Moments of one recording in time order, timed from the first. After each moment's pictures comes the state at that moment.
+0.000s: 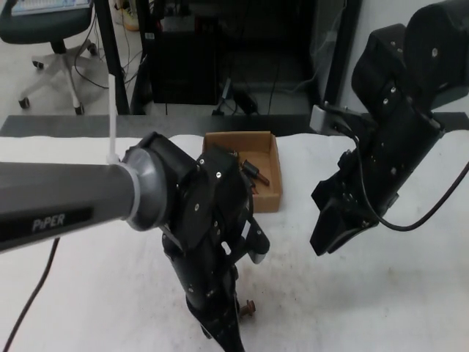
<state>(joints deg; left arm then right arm) -41.7 97.2 -59.0 47.0 10.8 21.9 20.2 92.6 -73.5 70.1 -26.9 -5.5</state>
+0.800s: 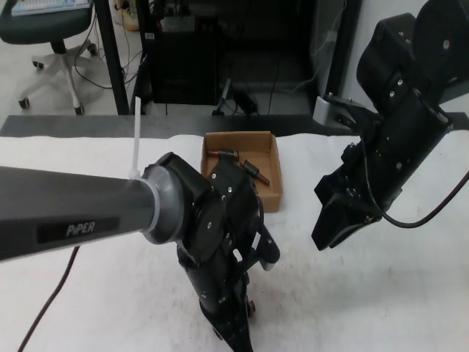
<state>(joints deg) -42.8 101.4 -59.0 39.7 10.3 22.7 20.2 91.0 -73.5 70.1 -26.9 -5.5</state>
